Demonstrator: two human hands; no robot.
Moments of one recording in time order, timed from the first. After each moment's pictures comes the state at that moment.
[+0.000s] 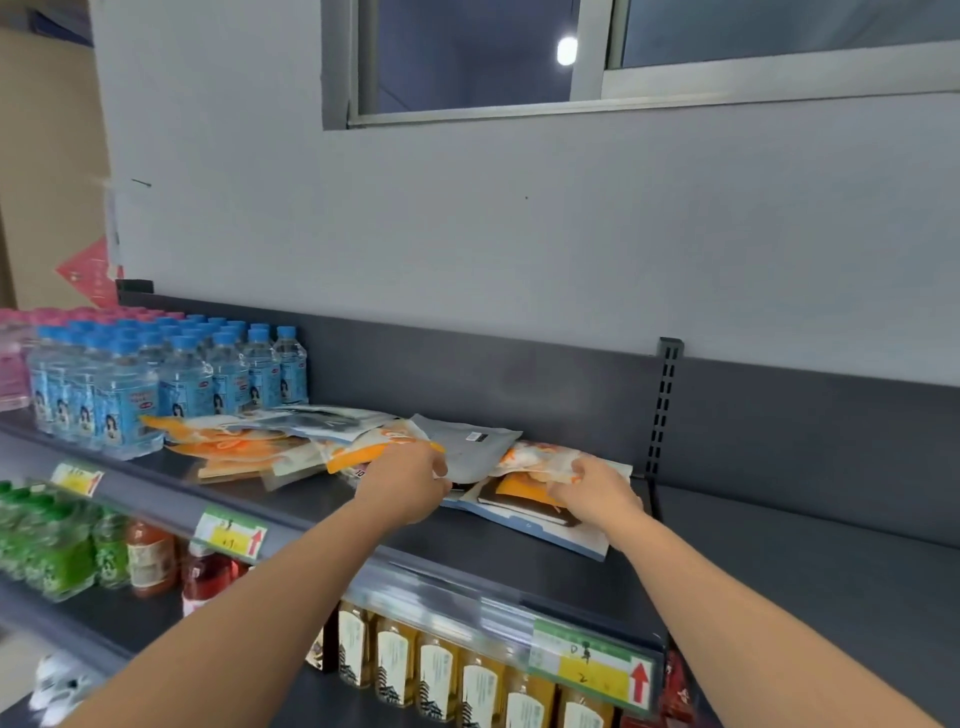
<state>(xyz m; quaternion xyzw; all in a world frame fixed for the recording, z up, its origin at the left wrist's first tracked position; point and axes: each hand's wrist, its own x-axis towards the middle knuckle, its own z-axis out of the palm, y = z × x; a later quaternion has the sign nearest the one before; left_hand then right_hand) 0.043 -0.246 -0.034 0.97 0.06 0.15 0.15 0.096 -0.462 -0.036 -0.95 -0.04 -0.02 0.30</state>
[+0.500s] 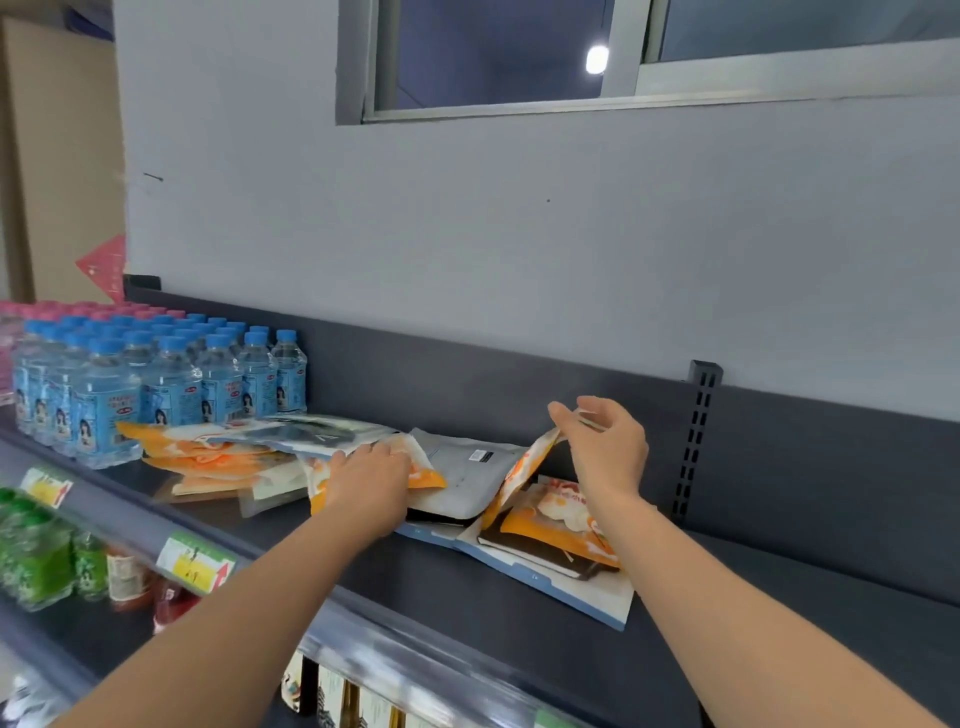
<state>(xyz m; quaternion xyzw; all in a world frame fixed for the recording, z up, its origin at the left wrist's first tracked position) 0.094 -0.211 -0.042 0.98 0.15 0.13 -0.06 0.146 -0.427 0.003 -0.74 -0.05 -0.23 0.63</state>
